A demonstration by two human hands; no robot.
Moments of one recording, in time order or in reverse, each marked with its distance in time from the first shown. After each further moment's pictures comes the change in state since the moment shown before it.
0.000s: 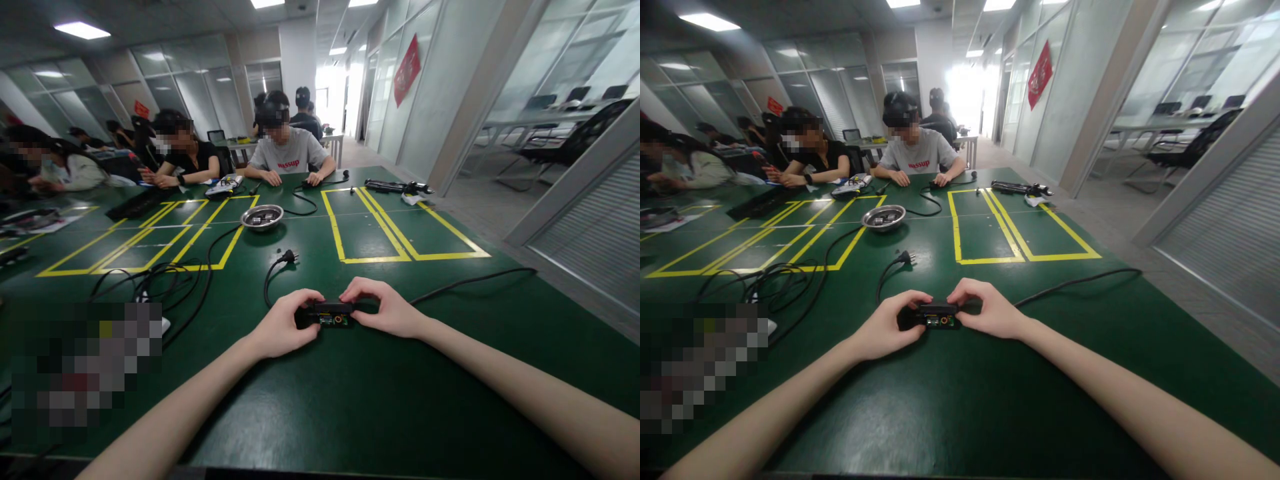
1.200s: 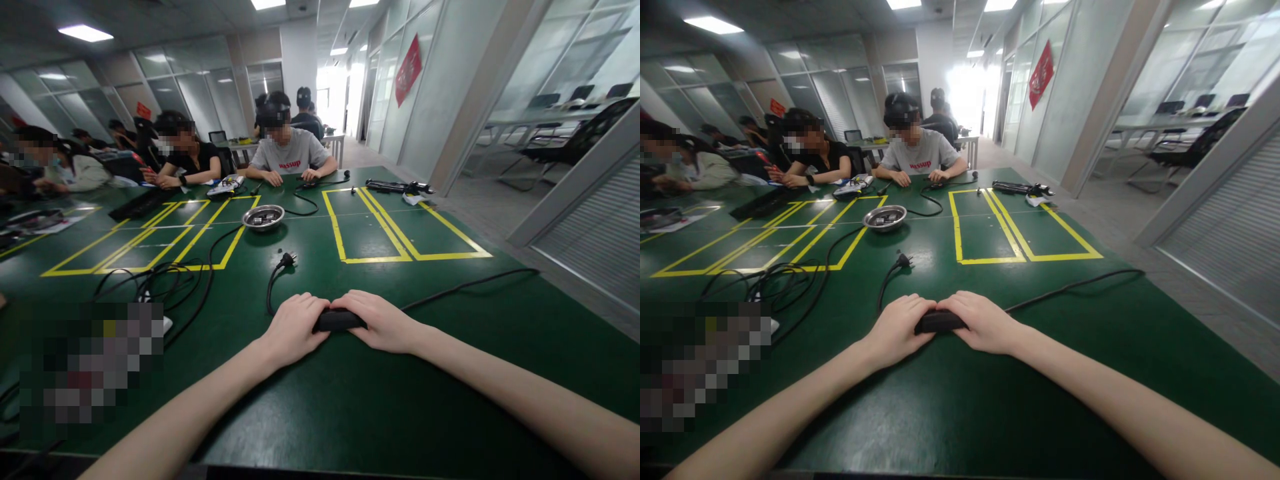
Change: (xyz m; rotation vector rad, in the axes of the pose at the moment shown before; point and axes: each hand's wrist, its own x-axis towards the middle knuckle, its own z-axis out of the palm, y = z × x) left_hand 0.006 0.007 0.015 0.560 -0.105 0.098; right_hand -0.003 -0.005 0.017 -0.485 -0.189 -0.156
